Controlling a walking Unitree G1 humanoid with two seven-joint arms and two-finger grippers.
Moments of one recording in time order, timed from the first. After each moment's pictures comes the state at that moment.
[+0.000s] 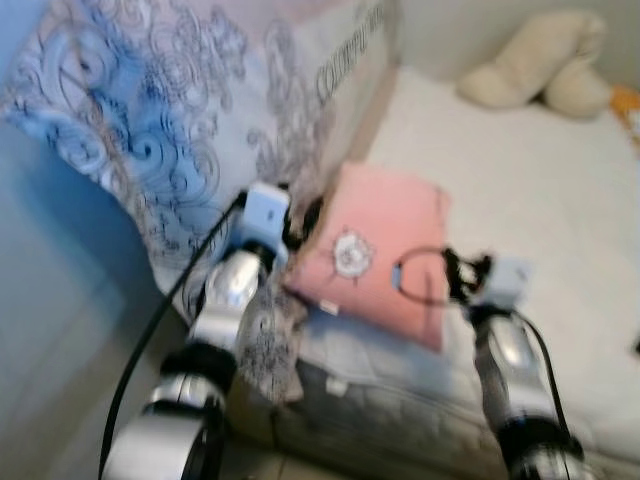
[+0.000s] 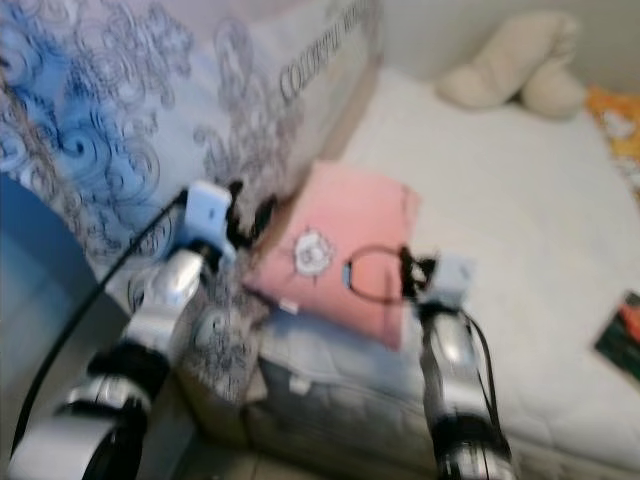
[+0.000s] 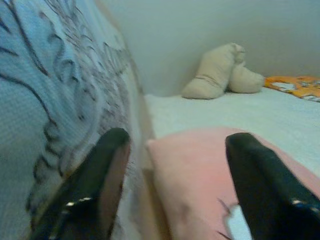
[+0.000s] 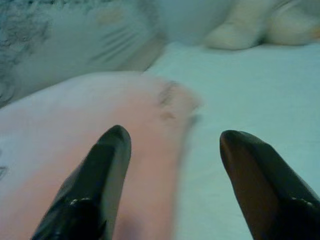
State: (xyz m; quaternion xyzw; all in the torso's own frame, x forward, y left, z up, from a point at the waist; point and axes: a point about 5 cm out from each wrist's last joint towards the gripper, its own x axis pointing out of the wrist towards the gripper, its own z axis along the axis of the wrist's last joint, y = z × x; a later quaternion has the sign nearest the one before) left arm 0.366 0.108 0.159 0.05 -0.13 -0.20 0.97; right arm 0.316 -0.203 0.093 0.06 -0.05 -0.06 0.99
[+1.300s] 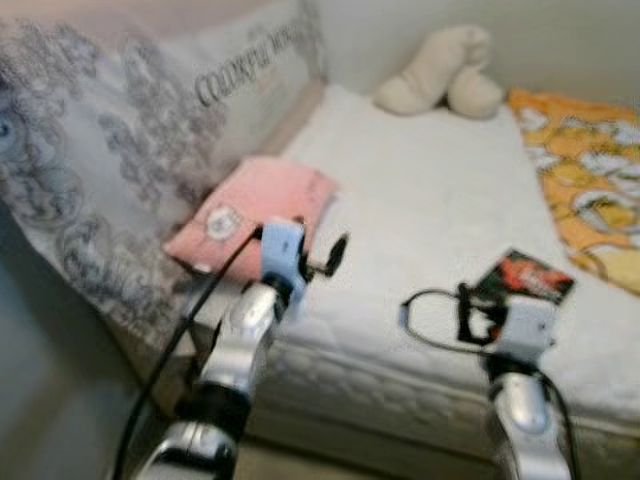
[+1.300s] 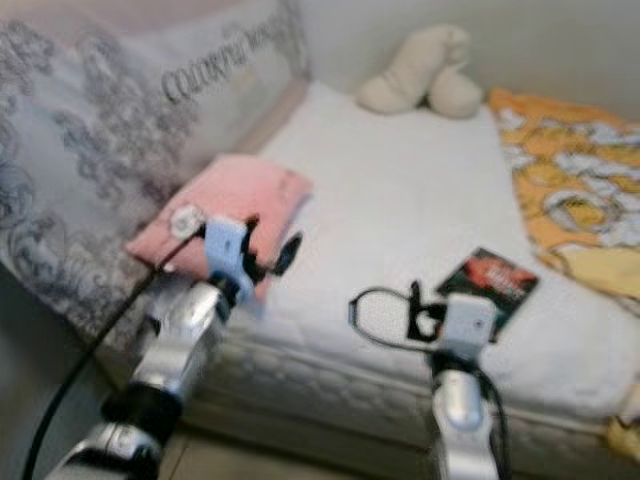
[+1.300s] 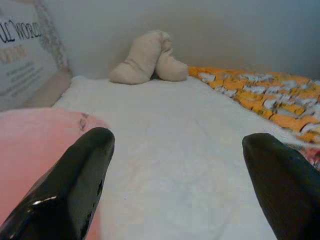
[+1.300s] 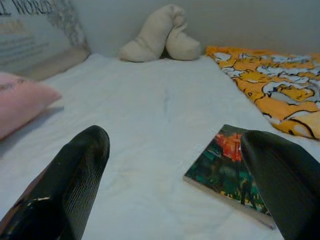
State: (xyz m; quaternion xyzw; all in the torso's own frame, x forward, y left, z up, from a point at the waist) left arm 0.344 0.090 0.123 -0.01 -0.05 -0.23 0.97; right arm 0.267 -0.186 0.081 0.01 -0.02 -0.09 1.00
